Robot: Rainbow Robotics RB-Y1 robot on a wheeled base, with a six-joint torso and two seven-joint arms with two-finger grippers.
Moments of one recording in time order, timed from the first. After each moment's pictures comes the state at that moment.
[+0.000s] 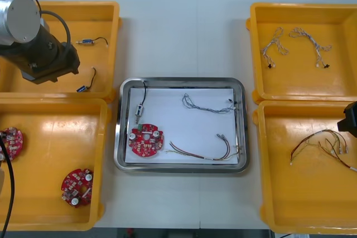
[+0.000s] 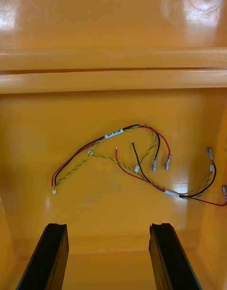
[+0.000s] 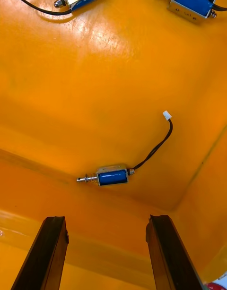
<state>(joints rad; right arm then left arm) -0.15 -0.84 -0.23 -2.24 -0.85 1.92 1.14 -0.64 0.54 0.04 -1.71 0.44 1.84 -0.90</state>
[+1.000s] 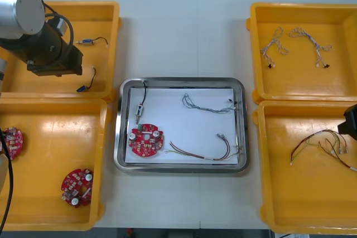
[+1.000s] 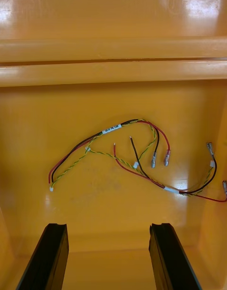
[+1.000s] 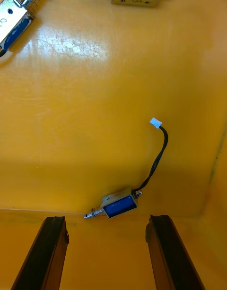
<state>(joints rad) -0.14 -0.84 -0.23 -2.24 -0.85 1.92 1.15 -0.72 0.53 0.04 -1.50 0.47 1.75 -1.30</state>
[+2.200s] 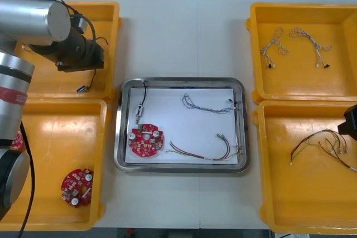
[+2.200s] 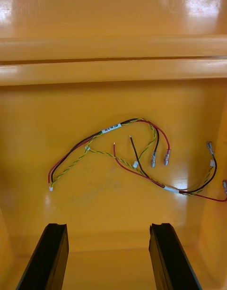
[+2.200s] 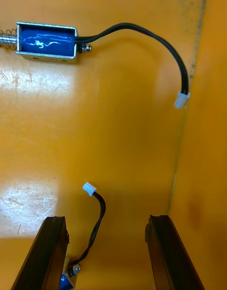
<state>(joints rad) -0.14 -0.84 -0.23 -2.24 -0.85 1.92 1.15 -0.76 0.44 0.01 -1.35 0.43 1.51 -1.30</state>
